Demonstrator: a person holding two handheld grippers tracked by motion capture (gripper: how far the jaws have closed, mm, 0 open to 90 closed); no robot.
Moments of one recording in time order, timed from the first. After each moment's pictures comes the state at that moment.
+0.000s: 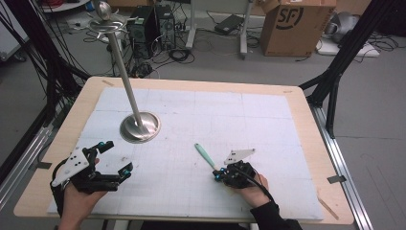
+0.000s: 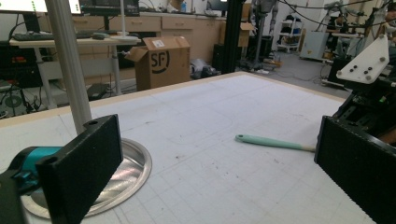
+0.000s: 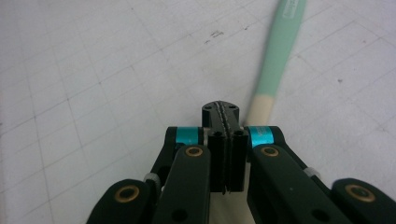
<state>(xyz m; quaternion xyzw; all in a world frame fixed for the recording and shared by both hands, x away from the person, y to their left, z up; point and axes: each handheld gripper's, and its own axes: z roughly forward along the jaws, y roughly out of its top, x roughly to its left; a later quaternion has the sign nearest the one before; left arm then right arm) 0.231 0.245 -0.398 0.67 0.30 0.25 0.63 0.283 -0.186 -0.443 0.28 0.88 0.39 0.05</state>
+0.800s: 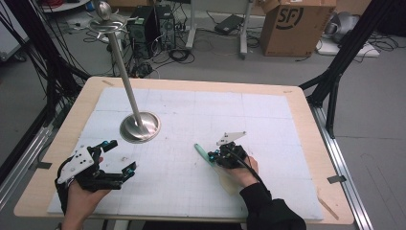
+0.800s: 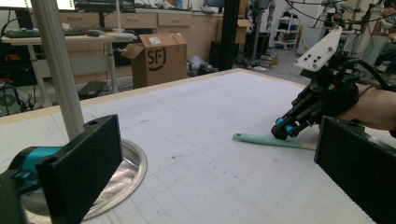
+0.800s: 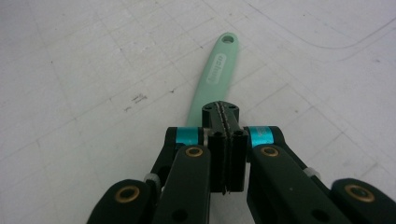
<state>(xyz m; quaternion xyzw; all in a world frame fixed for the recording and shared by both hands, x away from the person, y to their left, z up) 0.237 0.238 -0.401 0.67 0.30 0.25 0.63 0.338 -0.165 -0.444 0.29 0.87 0.39 0.09</state>
